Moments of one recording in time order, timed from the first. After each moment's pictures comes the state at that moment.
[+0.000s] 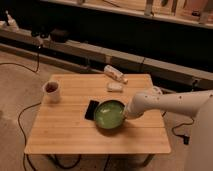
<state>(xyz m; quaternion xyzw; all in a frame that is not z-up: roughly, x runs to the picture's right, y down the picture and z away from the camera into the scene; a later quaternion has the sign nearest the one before) 0.135 0.141 0.835 -0.12 -0.22 -0.52 0.81</state>
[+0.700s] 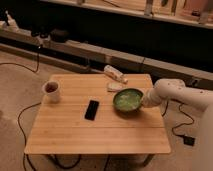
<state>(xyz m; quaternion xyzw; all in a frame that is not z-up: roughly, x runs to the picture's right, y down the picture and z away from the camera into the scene) 0.269 0.113 0.860 -0.13 -0.17 -0.40 0.89</state>
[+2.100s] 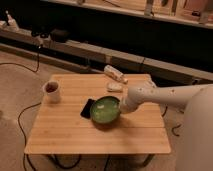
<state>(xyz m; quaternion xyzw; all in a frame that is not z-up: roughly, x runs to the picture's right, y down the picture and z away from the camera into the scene) 0.102 0.110 0.849 -0.11 -0.24 -0.53 0.81</state>
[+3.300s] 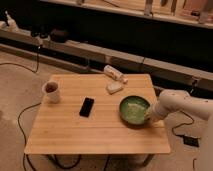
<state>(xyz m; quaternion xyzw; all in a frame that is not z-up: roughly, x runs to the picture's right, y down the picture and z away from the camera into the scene) 0.259 0.201 0.840 -0.20 -0.21 -0.42 0.86</state>
